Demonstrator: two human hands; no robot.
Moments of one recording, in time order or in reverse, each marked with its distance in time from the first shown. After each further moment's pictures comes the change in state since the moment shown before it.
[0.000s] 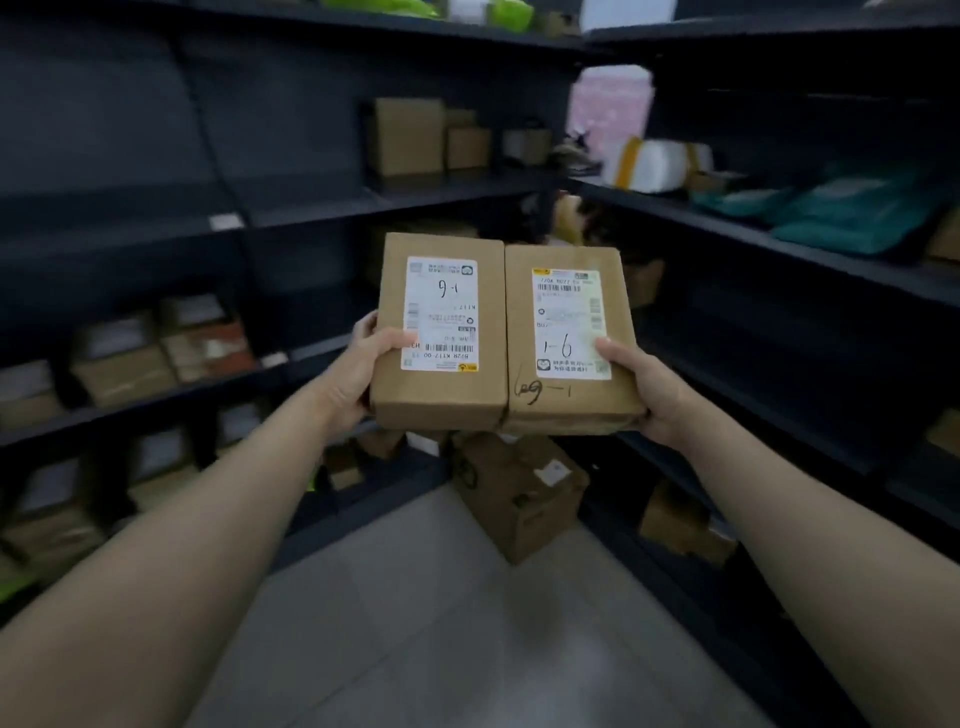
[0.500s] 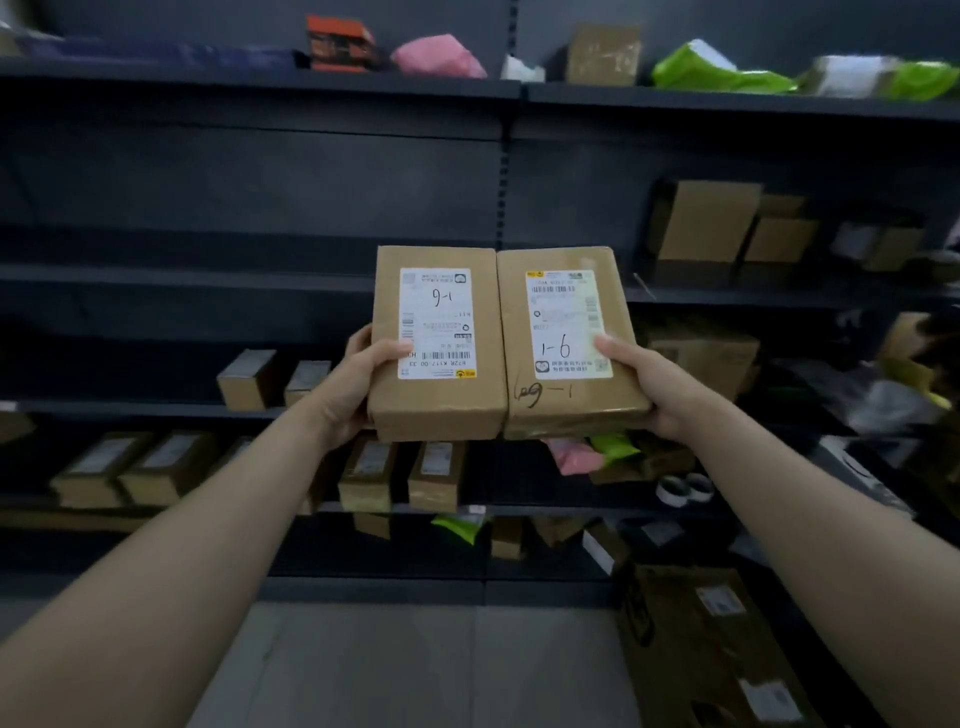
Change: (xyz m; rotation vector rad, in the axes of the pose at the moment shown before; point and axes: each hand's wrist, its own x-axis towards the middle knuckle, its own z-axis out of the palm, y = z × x) left_hand 0.020 0.077 -0.199 -0.005 0.603 0.137; right_hand 0.228 -0.099 0.254 -0.130 -0.648 -0.001
